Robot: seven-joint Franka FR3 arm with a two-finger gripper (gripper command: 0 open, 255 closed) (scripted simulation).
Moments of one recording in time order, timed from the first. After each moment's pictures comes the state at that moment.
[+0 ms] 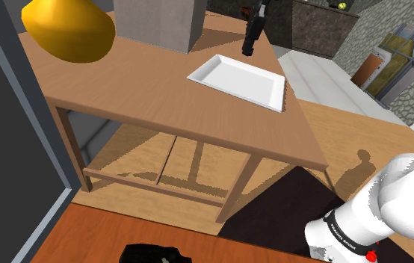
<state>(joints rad) 0.11 -0.16 0.16 -1.70 0.02 1.54 -0.51</state>
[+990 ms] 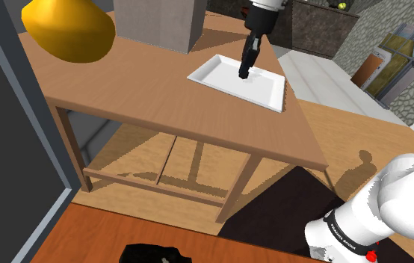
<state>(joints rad) 0.10 -0.21 0.14 -1.93 0.03 1.72 -0.55</state>
